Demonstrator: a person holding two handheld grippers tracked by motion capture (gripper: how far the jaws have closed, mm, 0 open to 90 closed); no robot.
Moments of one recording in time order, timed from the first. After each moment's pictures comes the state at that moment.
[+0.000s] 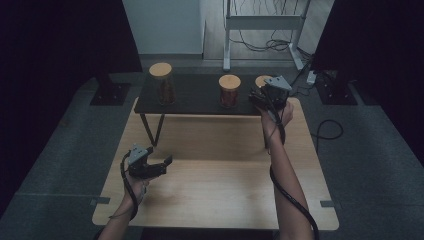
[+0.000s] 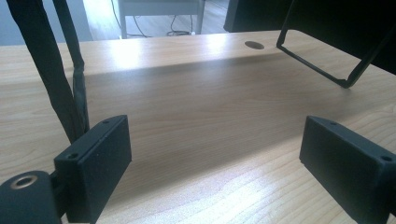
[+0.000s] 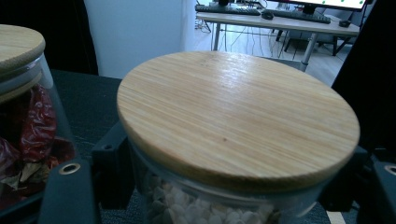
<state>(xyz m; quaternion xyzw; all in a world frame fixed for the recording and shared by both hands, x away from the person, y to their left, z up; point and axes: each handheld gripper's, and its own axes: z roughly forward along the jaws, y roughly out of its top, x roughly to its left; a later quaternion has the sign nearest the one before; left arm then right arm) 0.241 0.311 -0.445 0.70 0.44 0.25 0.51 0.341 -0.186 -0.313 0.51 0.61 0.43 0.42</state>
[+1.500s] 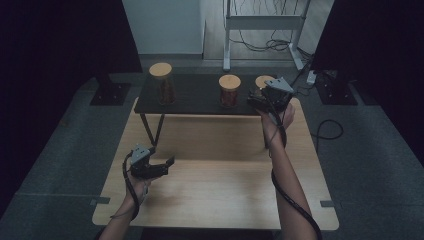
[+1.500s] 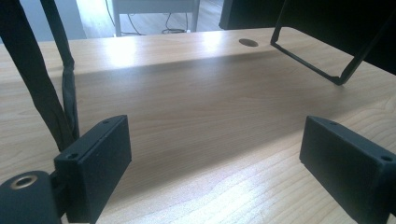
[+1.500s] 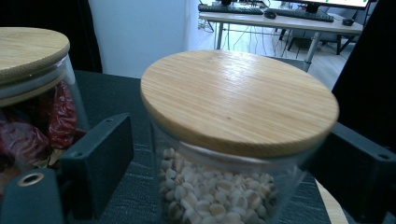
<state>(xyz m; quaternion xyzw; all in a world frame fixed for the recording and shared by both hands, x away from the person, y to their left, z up) 0.243 0.307 -0.445 0.70 0.44 0.24 0.51 0.329 -0.188 -0.309 0.51 0.61 0.44 0.42</state>
